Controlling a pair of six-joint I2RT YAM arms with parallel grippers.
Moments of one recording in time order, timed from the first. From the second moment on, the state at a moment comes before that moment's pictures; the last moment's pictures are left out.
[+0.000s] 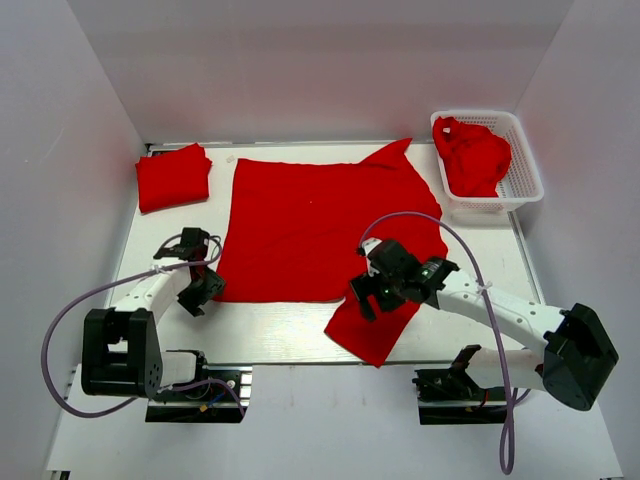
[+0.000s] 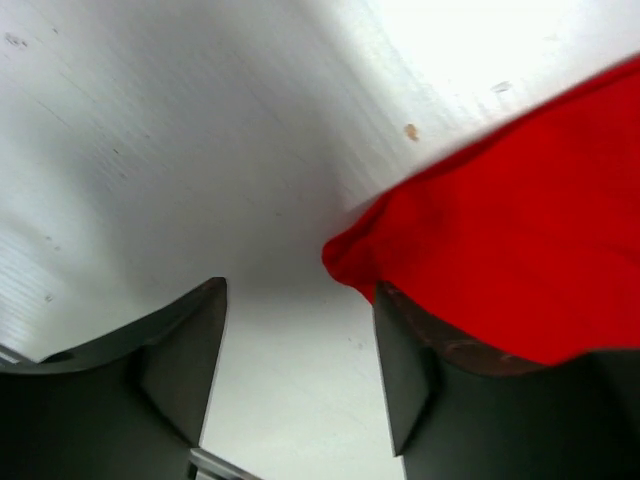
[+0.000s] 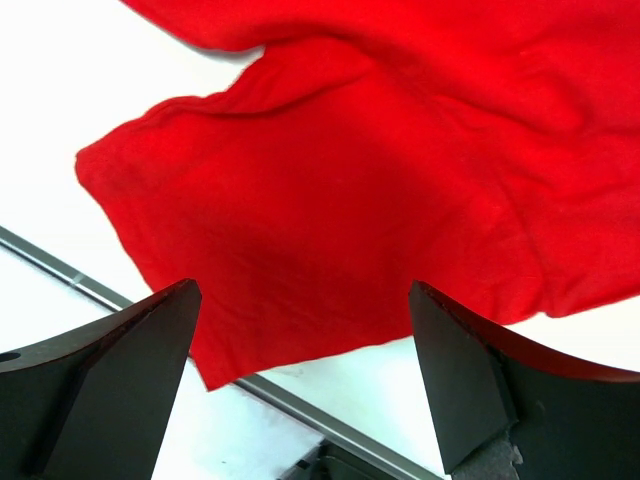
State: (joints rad) left arm -0.05 1.28 0.69 -0.79 -0.22 -0.92; right arm 0.85 1.20 0.79 -0.66 0.00 0.24
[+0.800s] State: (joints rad) left arm -0.05 1.29 0.60 -0.51 -0.19 -0.89; right arm 0.94 1.23 0.75 -0.65 0.01 0.33
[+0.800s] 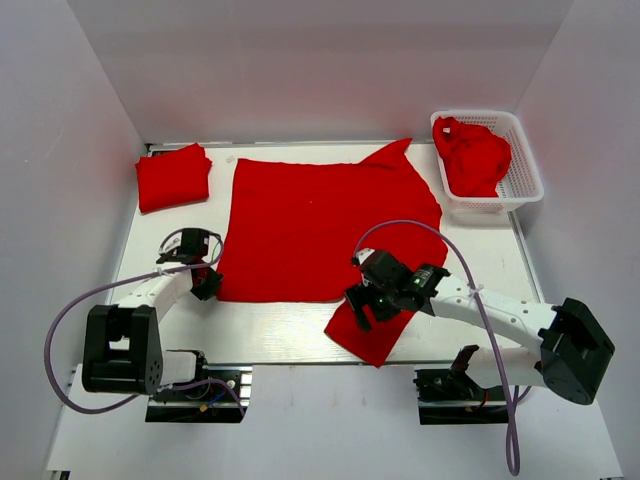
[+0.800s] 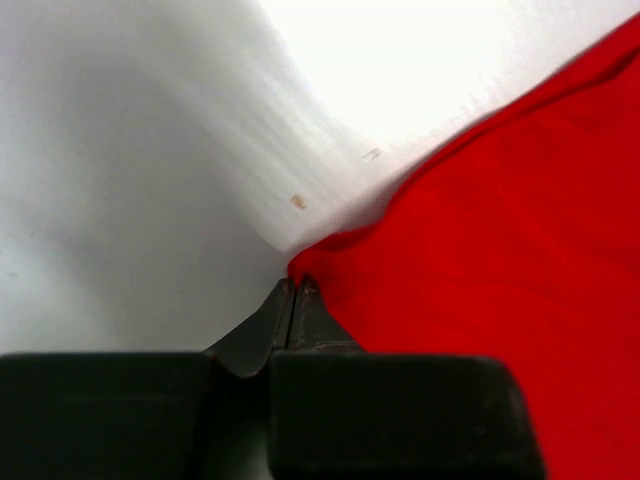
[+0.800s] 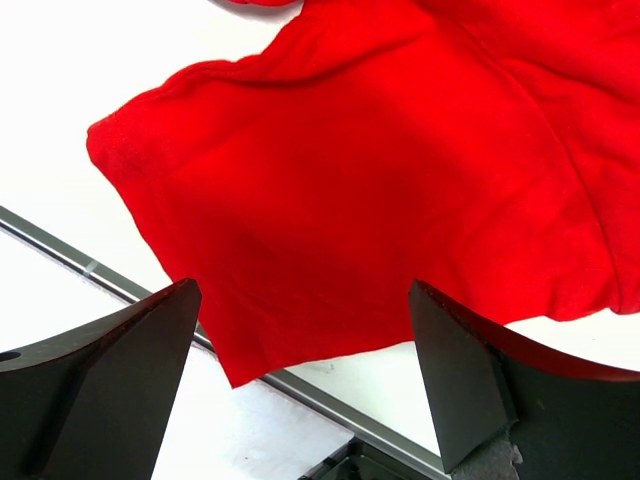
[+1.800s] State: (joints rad) left arm -0.05 1.34 0.65 -0.54 -0.16 -0.81; right arm 1.32 1.41 0.76 -0.56 0.18 0.35
